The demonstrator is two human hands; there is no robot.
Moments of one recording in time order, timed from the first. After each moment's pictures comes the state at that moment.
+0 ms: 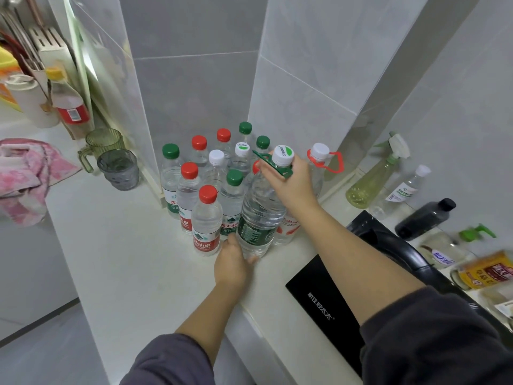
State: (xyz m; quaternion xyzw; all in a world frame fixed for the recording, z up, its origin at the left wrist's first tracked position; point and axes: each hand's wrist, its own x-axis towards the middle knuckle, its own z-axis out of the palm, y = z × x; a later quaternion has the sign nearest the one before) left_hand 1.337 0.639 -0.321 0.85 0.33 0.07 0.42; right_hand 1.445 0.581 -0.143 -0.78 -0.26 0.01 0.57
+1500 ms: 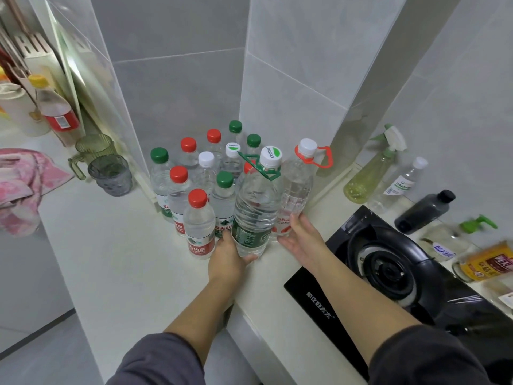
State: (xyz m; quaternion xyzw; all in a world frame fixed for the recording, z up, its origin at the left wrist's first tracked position) left_hand 1.344 0.649 -0.307 0.86 0.33 0.03 0.40; right_hand 1.448 0.504 -0.261 -0.60 0.04 0.31 0.74
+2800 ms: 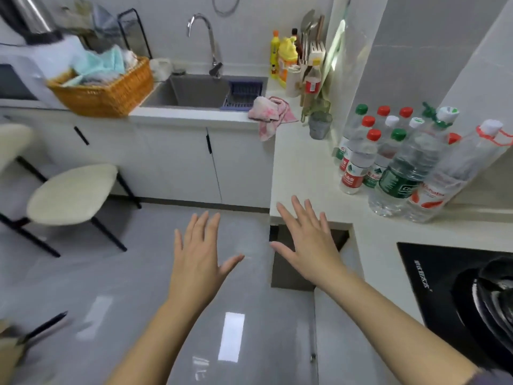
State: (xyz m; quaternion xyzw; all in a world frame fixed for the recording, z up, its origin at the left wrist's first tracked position) left_hand 0.899 0.474 -0.196 0.80 0.59 0.13 0.07; right_hand 1.129 0.453 -0.205 -0.70 -0.70 0.07 0.10
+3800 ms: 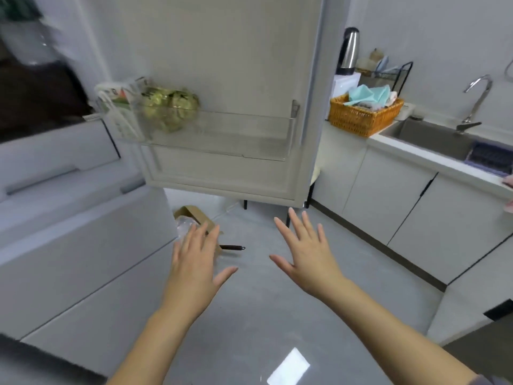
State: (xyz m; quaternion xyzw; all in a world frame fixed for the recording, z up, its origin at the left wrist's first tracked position) left_hand 0.389 0.190 -0.166 0.55 0.81 0.18 0.01; right_hand 0.584 0.332 -0.178 -0.39 -0.92 0.05 0.08
